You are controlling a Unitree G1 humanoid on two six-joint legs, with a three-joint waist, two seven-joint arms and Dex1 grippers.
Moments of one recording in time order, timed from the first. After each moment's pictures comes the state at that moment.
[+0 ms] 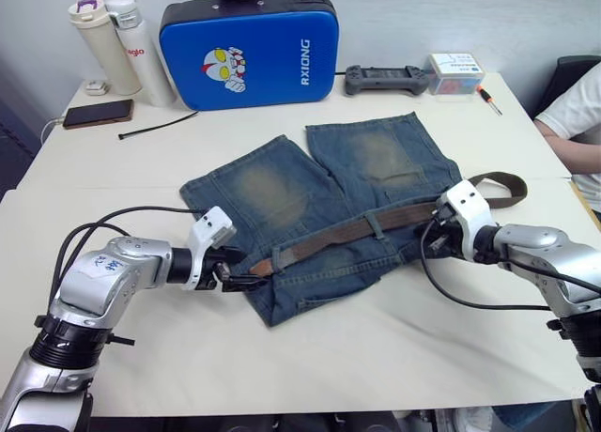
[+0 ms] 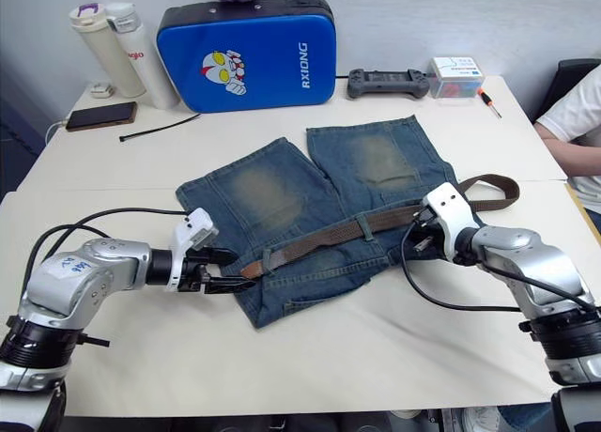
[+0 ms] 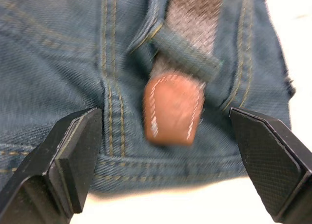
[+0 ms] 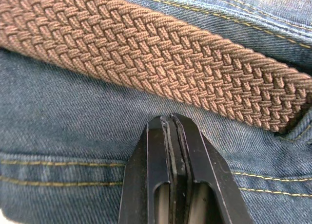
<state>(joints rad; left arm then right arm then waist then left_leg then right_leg) -0.42 0.78 -0.08 -0.26 -0.53 1.07 -0.82 -0.45 -0.92 0.14 -0.03 0.53 0.76 0.55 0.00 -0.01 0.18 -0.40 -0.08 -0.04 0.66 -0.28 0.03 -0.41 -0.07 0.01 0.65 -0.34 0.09</state>
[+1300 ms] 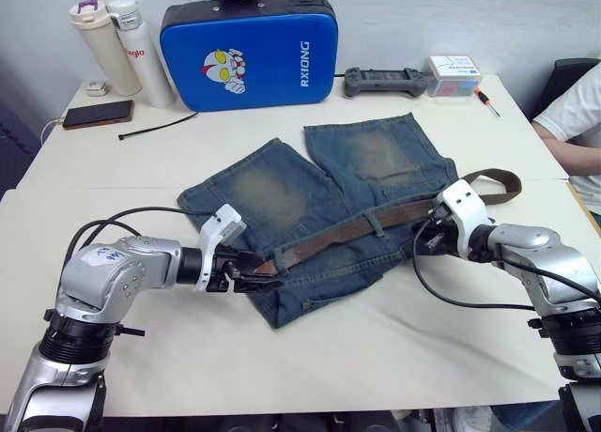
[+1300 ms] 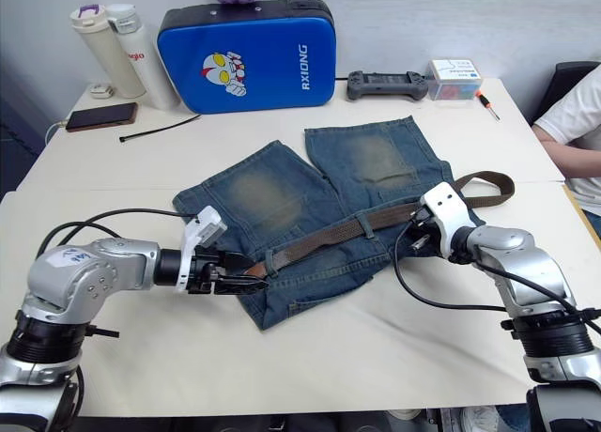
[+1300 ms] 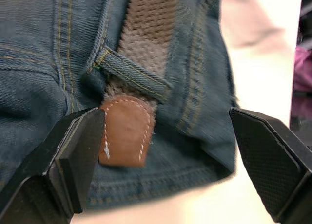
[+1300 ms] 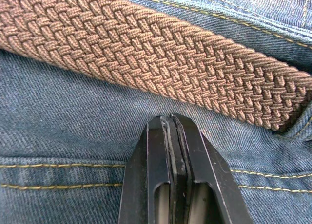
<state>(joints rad) -0.47 0.69 -0.06 -0.29 -0.67 1.26 -0.74 -0.45 -0.80 0.06 -0.01 0.33 0.77 0.64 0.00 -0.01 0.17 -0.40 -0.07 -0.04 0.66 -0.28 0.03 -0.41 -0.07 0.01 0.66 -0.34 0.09</state>
